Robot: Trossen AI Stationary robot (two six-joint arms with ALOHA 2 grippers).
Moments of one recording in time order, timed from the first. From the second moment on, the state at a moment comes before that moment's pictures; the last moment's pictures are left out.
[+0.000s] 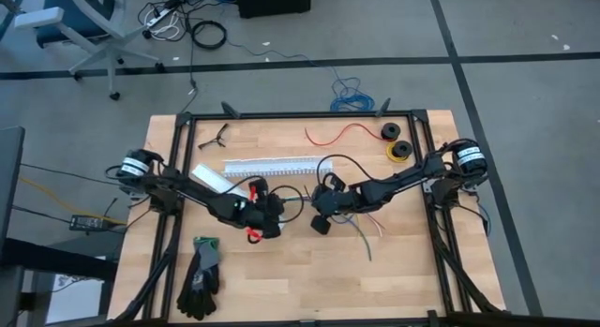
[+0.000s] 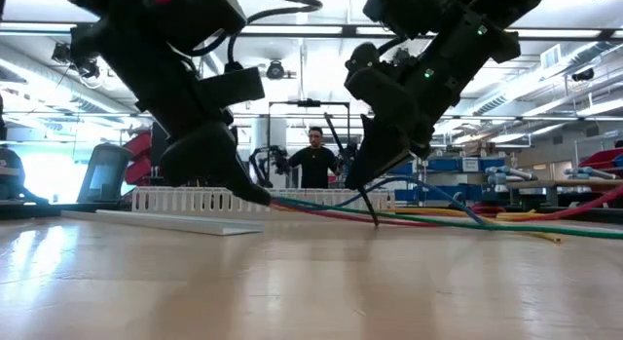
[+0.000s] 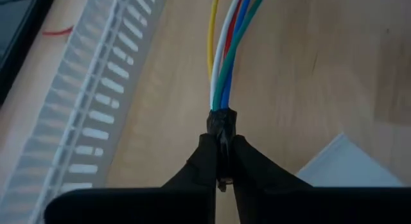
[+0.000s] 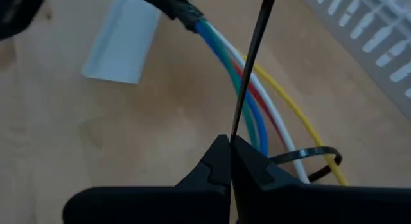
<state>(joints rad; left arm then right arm) -0.27 1.69 0.82 -0.16 -0.64 -0.26 0.18 1.74 0.94 -0.03 0.31 0.51</state>
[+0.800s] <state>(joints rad) -0.29 1.65 0.81 0.12 -0.67 -0.23 0.22 1.71 0.94 -0.02 0.30 0.52</state>
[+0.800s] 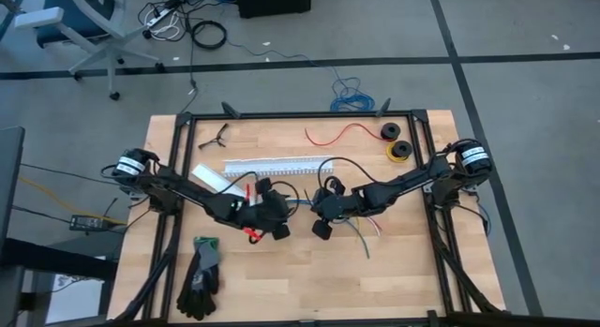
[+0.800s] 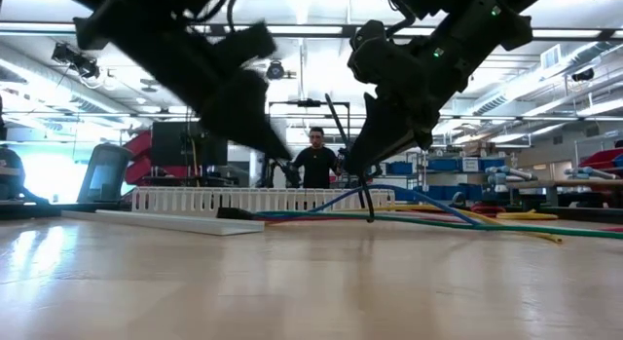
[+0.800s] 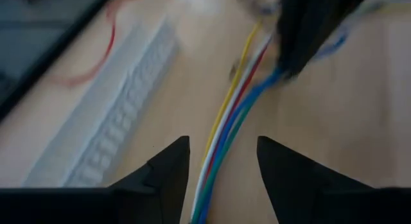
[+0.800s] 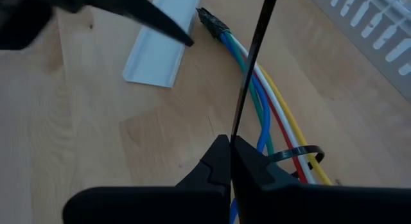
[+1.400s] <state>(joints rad) -0.10 1.65 0.35 1.15 -0.24 -0.19 0.22 1.71 0.94 0.00 0.32 0.53</state>
